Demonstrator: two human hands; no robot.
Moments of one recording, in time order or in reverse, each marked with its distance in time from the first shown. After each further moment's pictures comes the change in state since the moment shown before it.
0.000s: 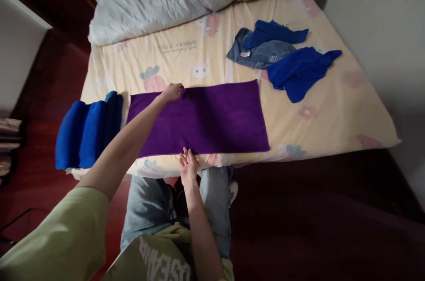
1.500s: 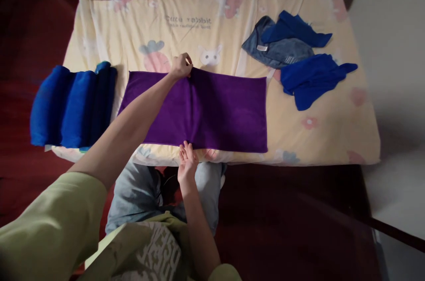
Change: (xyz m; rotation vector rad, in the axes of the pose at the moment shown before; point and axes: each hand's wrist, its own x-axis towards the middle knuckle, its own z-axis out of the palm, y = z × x) left_hand 0.039 0.002 0.009 -0.755 0.270 -0.179; right_hand -0.024 -0.013 -0.002 -0.185 0.036 -0.127
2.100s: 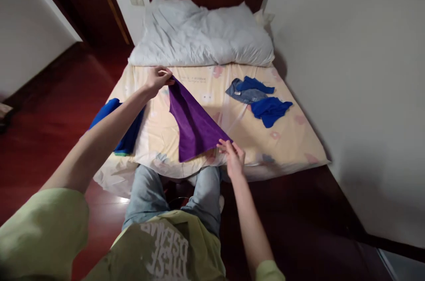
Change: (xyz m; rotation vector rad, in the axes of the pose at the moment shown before) left_hand -0.186 0.155 -0.208 -0.458 0.239 0.142; right_hand -0.103 -0.174 -0.020 -0.362 -0.293 -0.666
